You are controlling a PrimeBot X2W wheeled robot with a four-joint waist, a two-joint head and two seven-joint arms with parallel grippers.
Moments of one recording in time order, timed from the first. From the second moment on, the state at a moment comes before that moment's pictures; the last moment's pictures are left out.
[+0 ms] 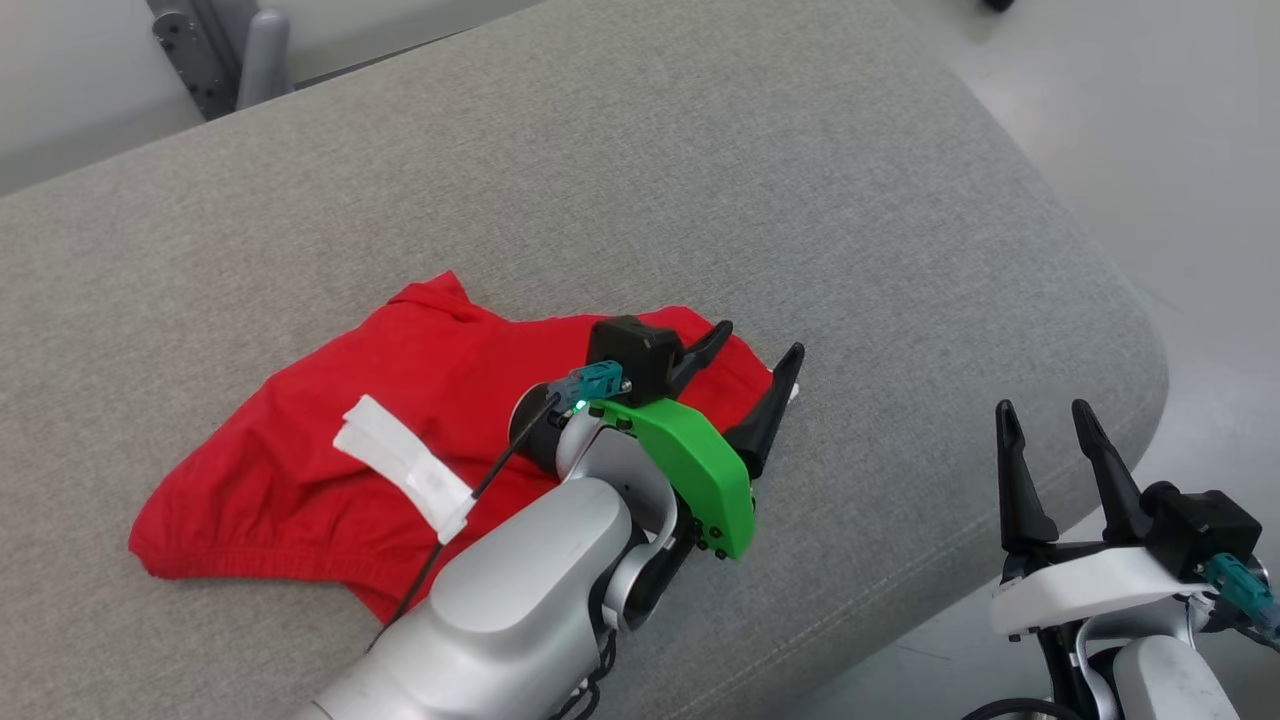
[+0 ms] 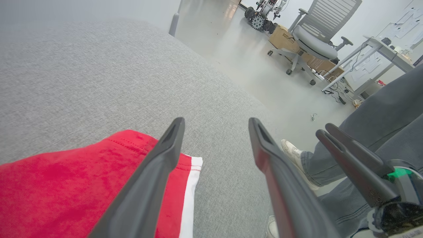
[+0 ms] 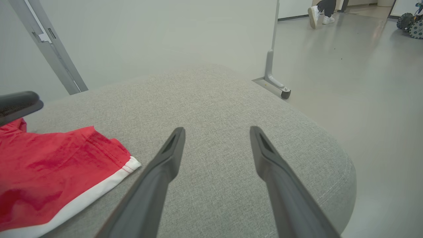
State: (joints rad) left arm -0.73 0.05 -1.04 0.50 -0.98 0.10 -0.10; right arm -0.07 -0.05 -0.05 0.17 0.22 0.13 -0.26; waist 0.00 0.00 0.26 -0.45
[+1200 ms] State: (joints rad) left arm 0.03 0.33 -0.40 0.20 -0.48 0.16 -0.26; right arm 0.04 -0.11 -0.14 0.12 0.04 0.13 -0.26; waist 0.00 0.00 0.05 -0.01
